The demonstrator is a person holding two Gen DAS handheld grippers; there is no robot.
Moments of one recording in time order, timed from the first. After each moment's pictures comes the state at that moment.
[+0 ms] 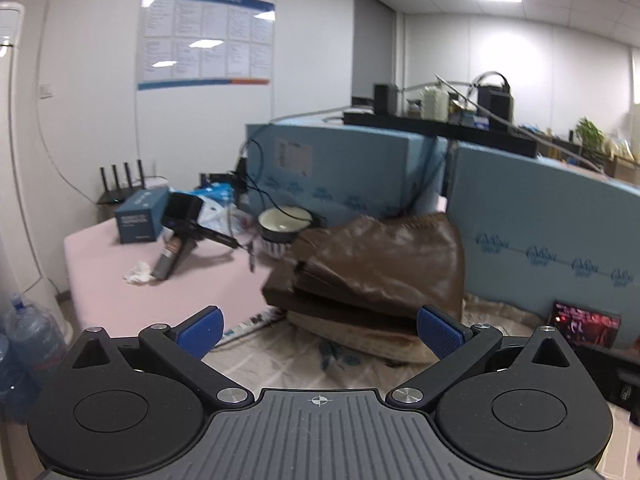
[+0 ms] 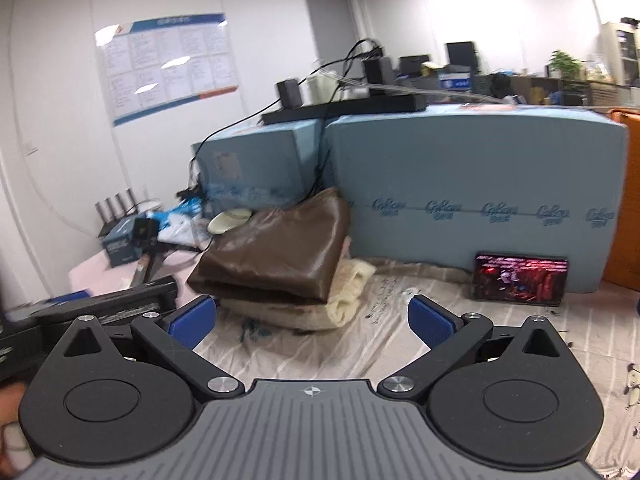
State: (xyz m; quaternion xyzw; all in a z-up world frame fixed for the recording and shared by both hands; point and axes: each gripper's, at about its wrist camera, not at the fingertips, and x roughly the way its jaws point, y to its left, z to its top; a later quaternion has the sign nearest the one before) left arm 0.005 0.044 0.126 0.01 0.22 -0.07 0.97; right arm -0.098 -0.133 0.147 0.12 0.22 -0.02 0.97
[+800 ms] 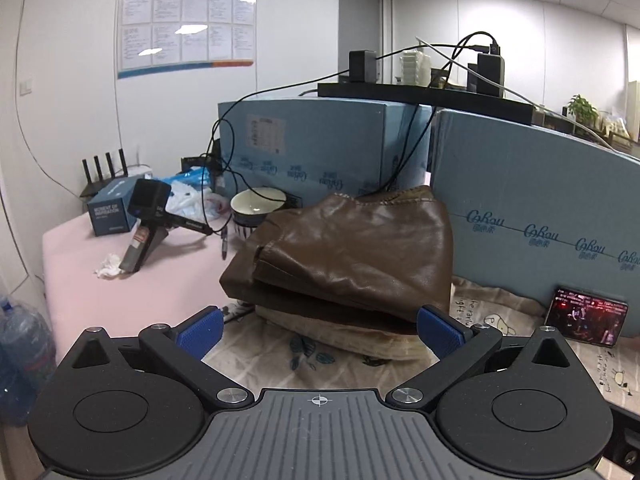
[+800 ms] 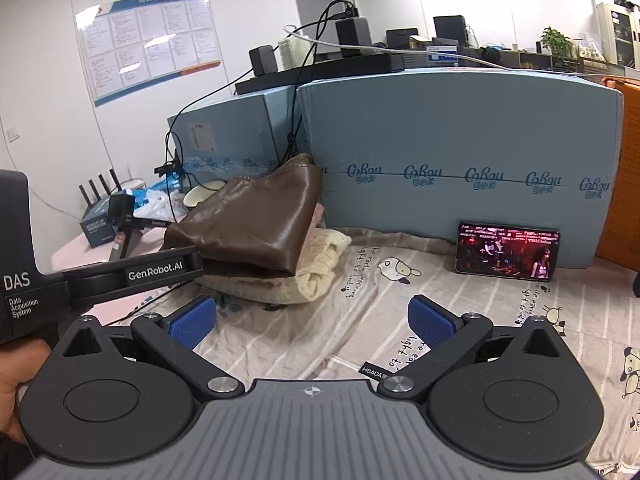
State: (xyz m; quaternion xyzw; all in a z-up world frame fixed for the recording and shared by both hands) left arm 0.039 0.008 0.105 0.03 0.25 -0.07 0.97; right arm -0.085 -0.157 0.123 0.12 0.25 -0.05 0.96
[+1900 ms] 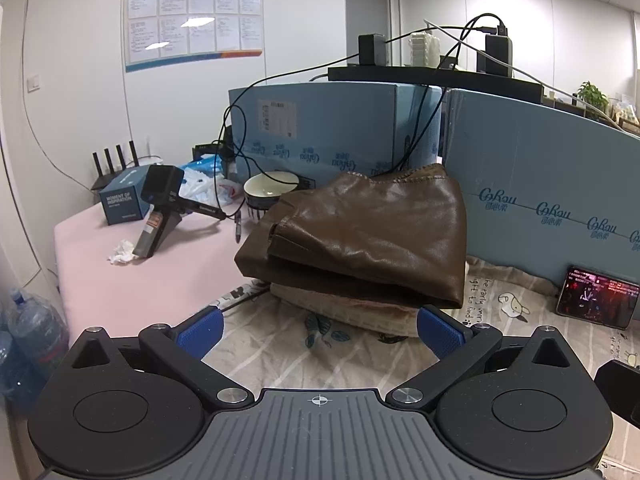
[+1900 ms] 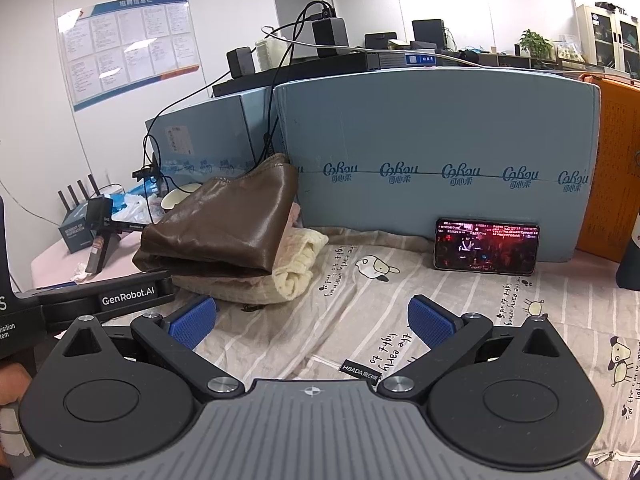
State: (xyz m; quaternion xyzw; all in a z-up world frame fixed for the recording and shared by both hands) left arm 0.032 0.010 0.094 0.04 0.27 -0.06 0.96; right arm -0.085 -0.157 0.114 0.12 0.25 -0.08 0.96
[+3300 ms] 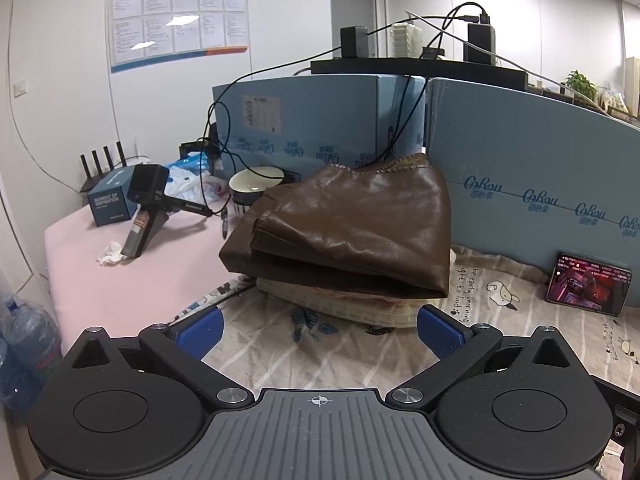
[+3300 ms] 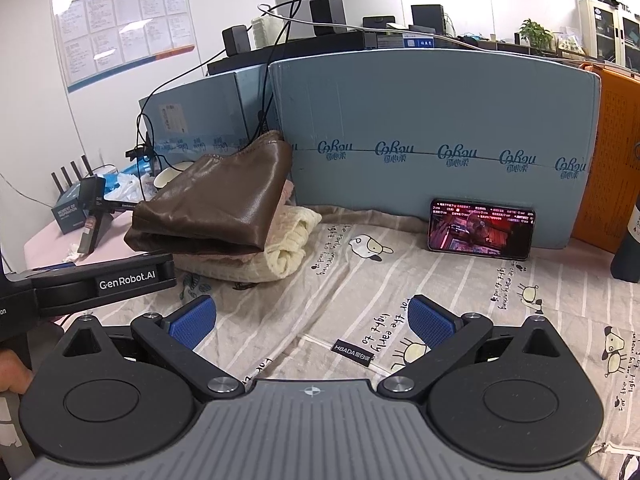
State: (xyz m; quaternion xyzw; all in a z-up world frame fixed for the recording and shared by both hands) left arm 0.030 0.001 0.091 0.05 0.27 -0.08 0.96; right arm -0.082 -0.157 0.106 0.11 0.28 -0.09 0.95
